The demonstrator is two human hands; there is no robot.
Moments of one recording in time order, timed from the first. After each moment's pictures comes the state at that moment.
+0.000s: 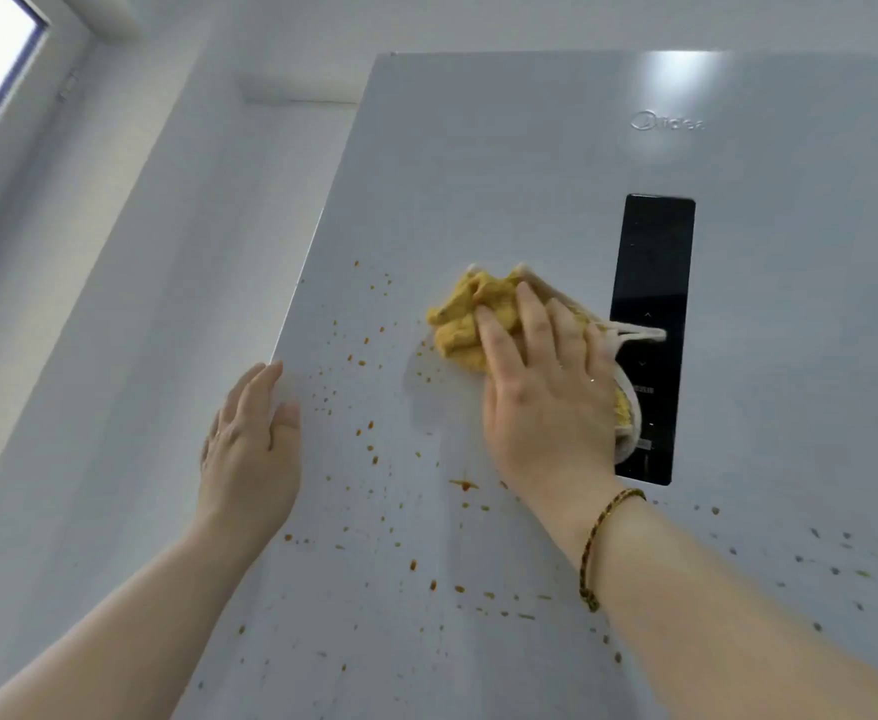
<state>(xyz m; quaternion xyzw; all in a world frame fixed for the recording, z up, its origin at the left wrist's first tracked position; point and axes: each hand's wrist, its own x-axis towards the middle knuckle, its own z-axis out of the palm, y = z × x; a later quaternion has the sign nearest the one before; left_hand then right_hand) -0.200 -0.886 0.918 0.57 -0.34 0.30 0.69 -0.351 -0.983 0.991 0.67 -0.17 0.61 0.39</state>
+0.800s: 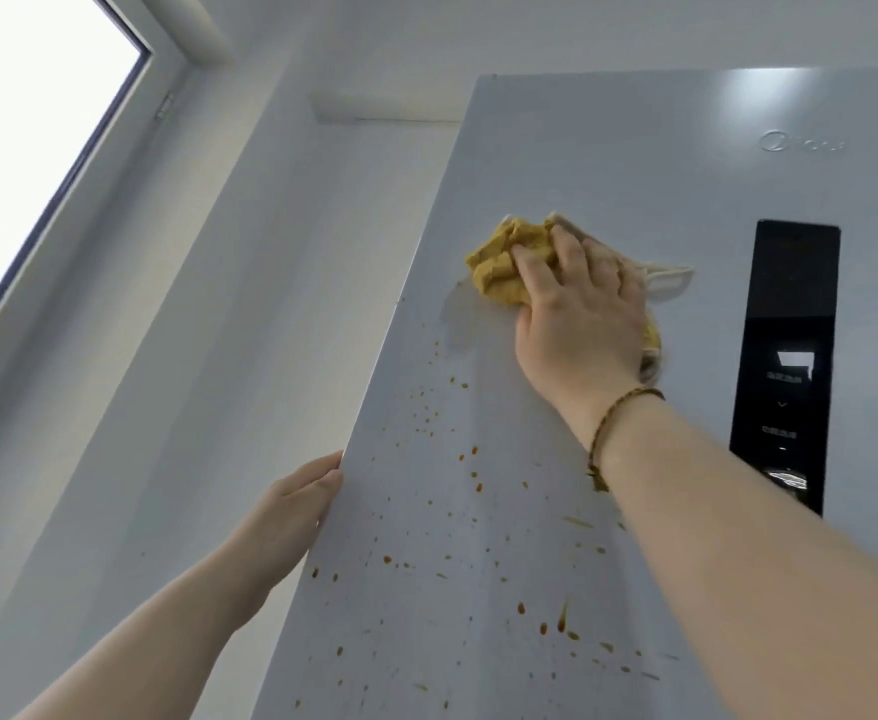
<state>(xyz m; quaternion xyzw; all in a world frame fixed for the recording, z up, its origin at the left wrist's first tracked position) -0.169 -0.844 0.892 0.55 -0.42 -0.04 0.72 -0.297 -0.946 1.051 0.75 -0.20 0.53 0.35</state>
